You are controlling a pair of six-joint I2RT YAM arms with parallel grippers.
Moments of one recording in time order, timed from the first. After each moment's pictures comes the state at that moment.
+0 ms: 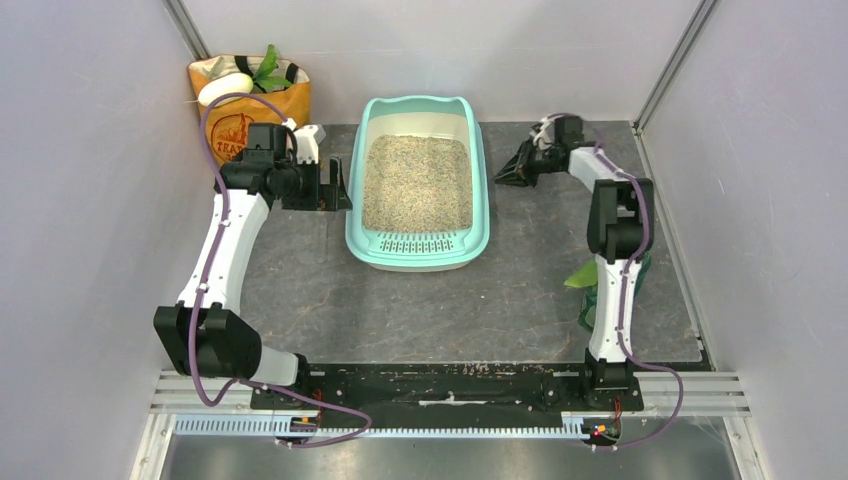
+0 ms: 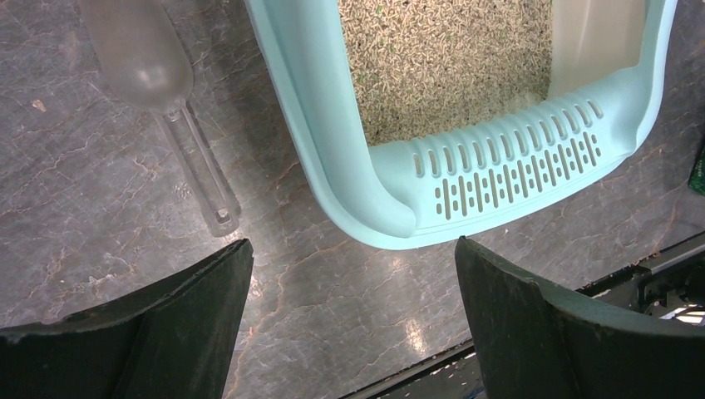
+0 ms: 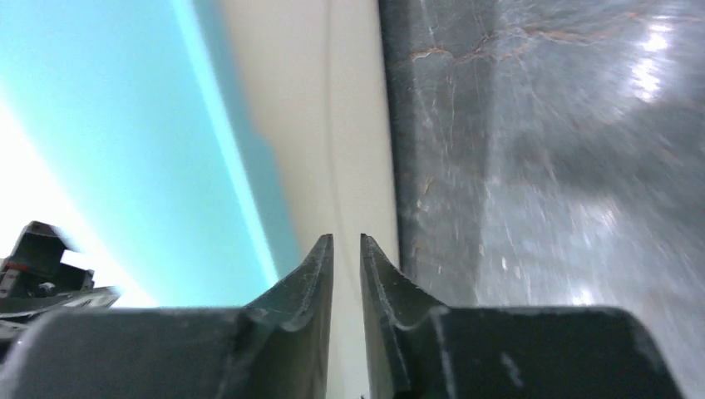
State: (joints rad) left arm -0.05 1.43 1.44 -0.94 0.35 0.00; right arm 0.04 2.40 1.86 -0.42 -0.90 0.62
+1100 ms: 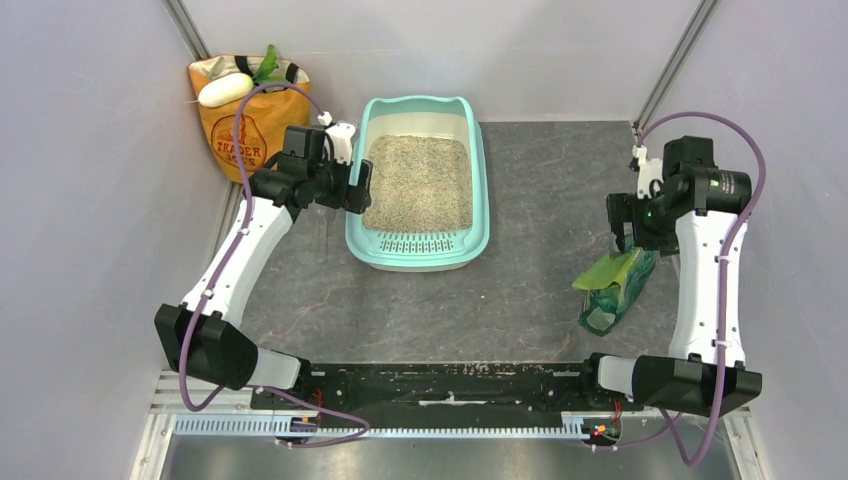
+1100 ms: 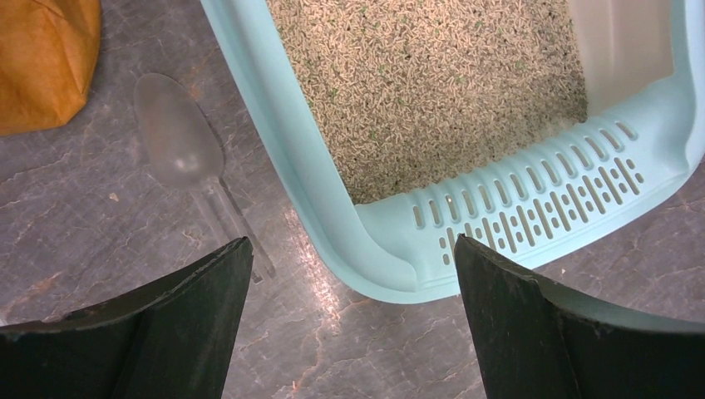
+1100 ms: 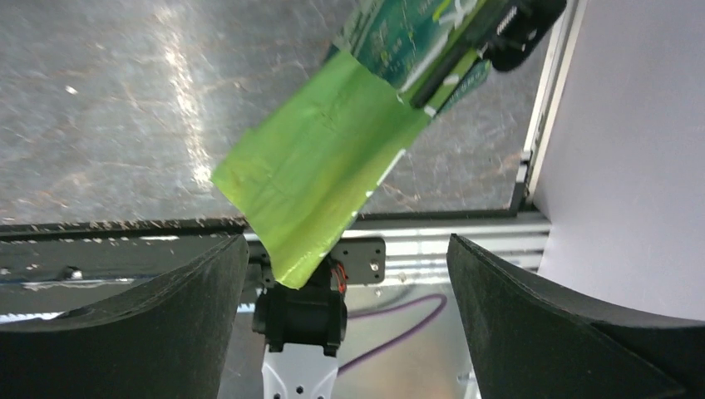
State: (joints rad) left arm -0.26 1.40 1.39 -0.76 0.13 0.05; right arm -0.20 1.27 1.60 -1.51 -0.02 -0.20
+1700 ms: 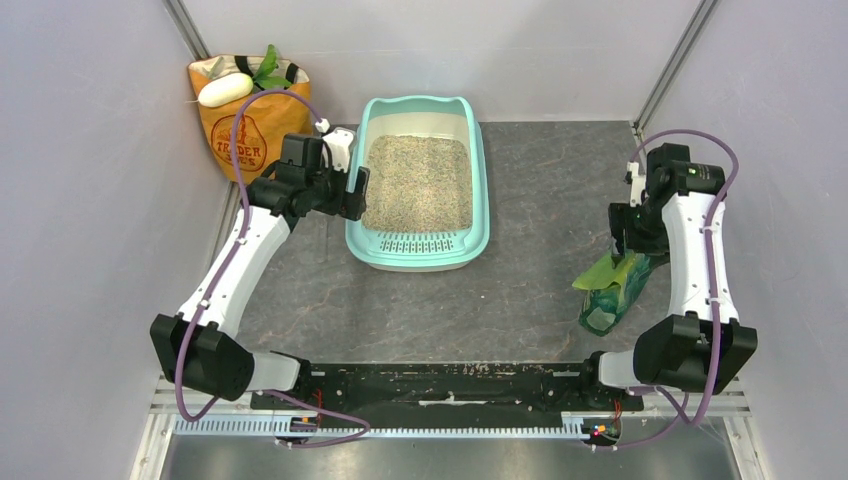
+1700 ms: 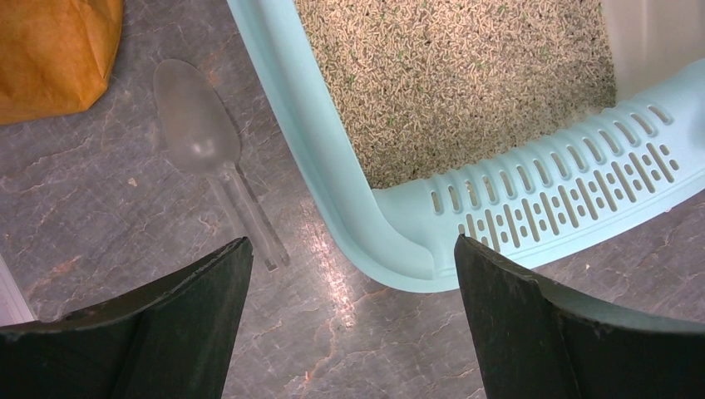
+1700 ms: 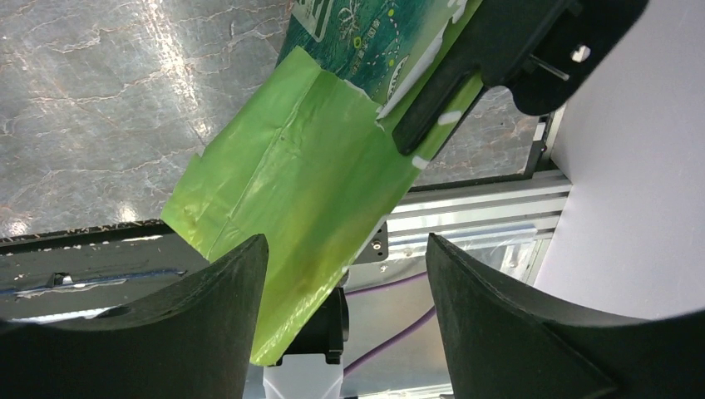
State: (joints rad) left arm -0.27 1.35 1.33 -0.75 0.08 0.08; right arm -0.21 1.38 1.46 -1.46 0.07 -0.13
